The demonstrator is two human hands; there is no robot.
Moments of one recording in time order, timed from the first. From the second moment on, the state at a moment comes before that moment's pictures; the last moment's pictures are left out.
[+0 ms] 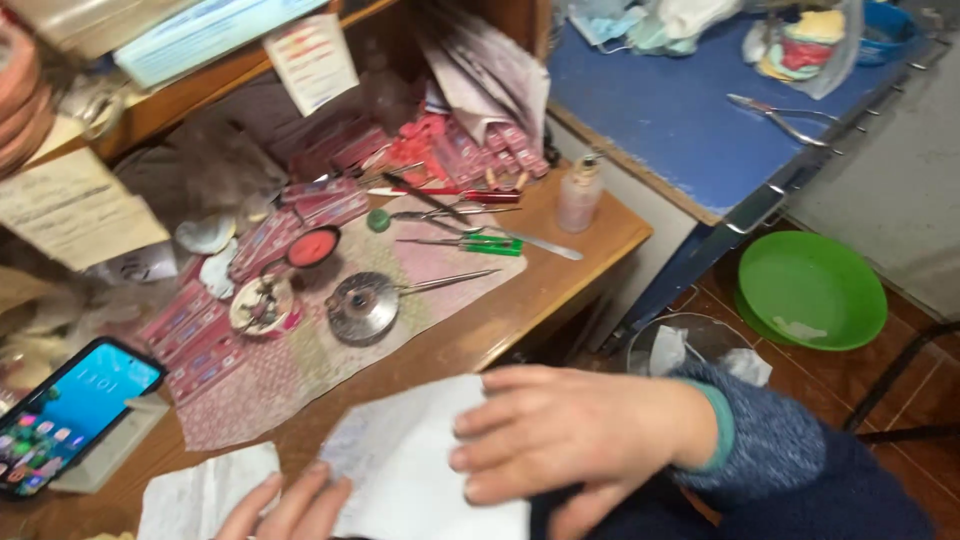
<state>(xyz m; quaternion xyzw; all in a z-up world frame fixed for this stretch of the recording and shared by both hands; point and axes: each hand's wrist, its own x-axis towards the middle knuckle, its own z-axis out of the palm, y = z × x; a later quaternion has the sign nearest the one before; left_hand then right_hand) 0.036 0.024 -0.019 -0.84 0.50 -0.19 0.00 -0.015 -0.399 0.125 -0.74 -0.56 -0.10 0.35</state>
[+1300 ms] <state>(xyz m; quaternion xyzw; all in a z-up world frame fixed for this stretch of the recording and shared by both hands) -0.033 0.040 -0.011 -0.91 0.07 -0.32 -0.27 0.065 -0.509 -0.056 -0.82 -0.39 -0.31 0.29</state>
